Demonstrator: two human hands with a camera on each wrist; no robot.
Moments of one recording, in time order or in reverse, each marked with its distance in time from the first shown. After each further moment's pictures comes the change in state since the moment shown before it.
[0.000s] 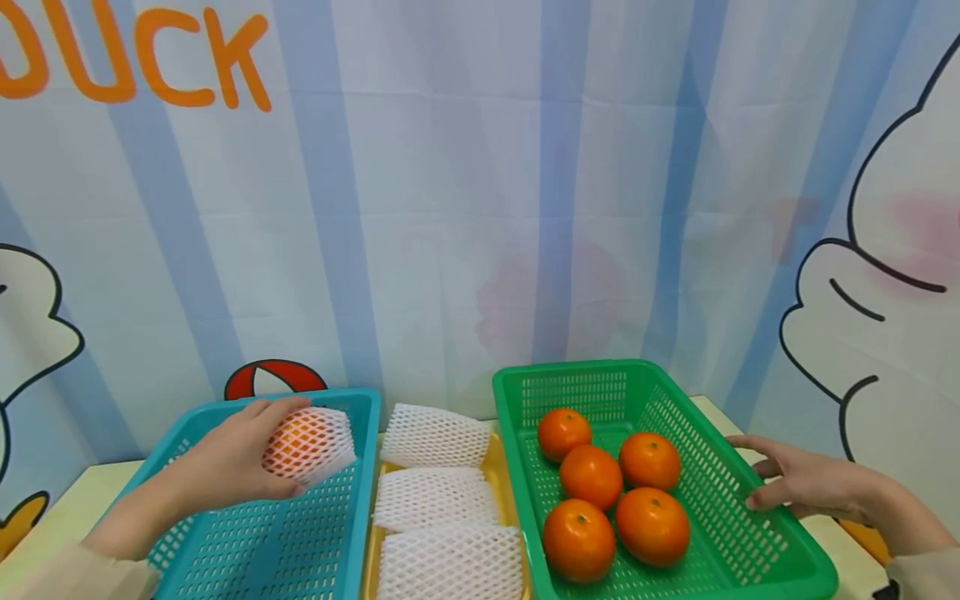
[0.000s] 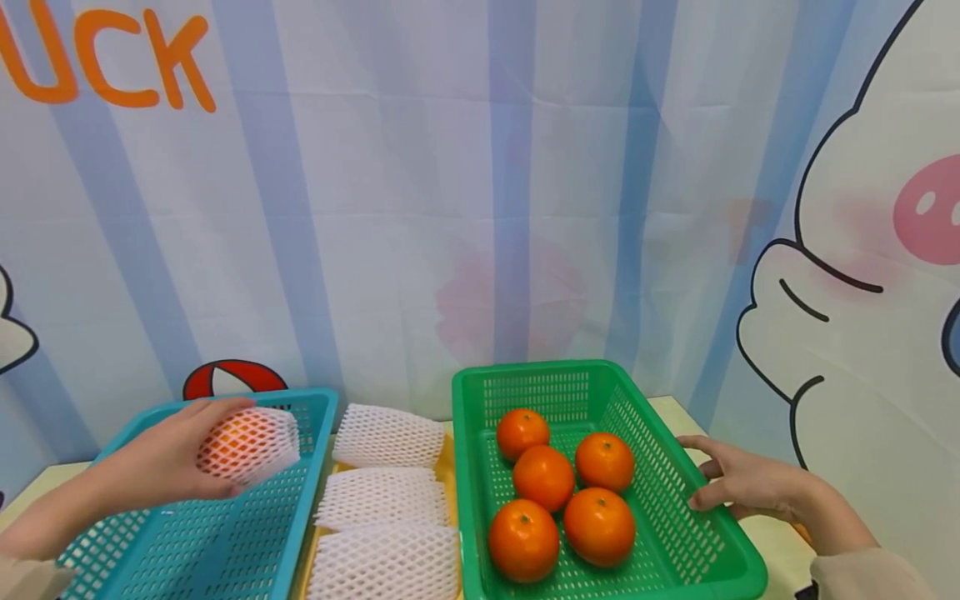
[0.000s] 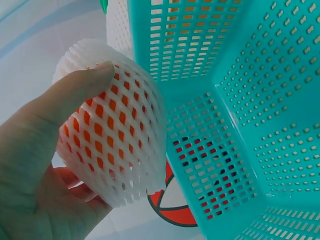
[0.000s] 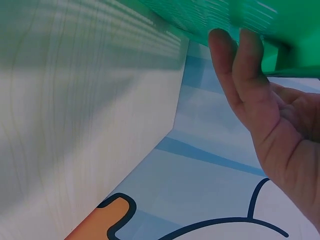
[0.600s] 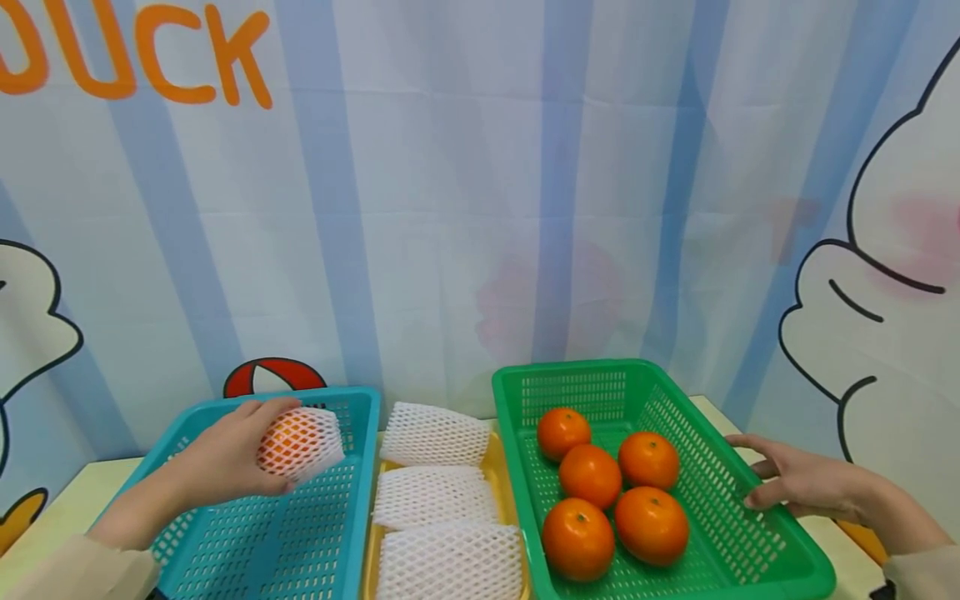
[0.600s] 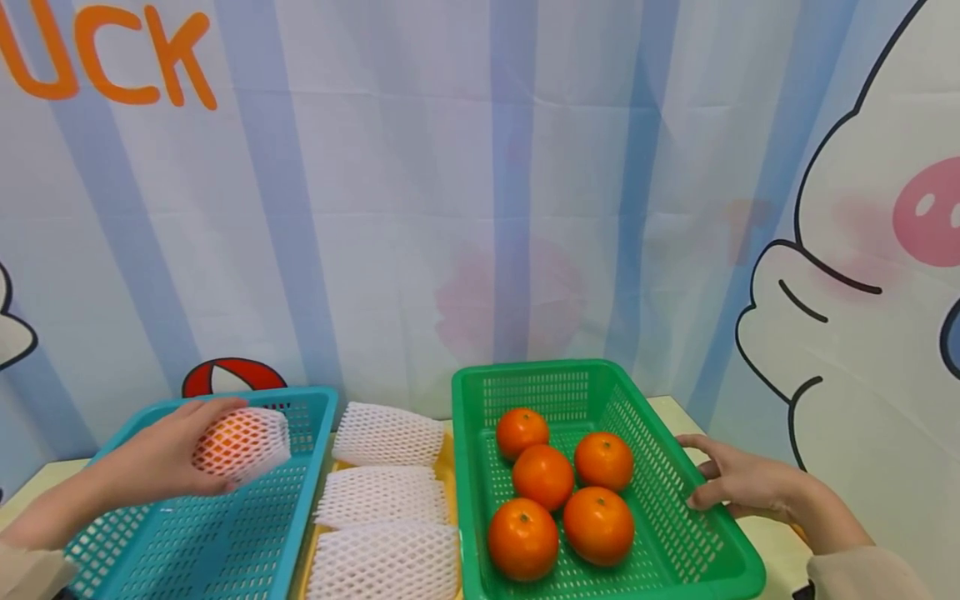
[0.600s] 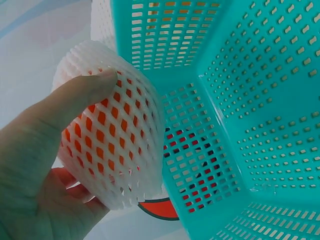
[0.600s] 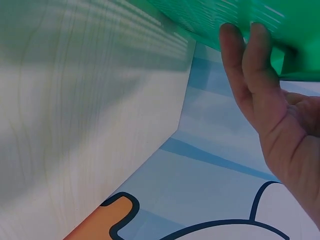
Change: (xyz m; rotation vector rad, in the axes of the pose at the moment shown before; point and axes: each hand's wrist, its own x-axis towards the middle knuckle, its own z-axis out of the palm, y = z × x) left_hand 0.000 -0.016 0.007 0.019 0.013 -0.023; right_hand 0.001 0.000 0.002 0.055 -0.024 -0.015
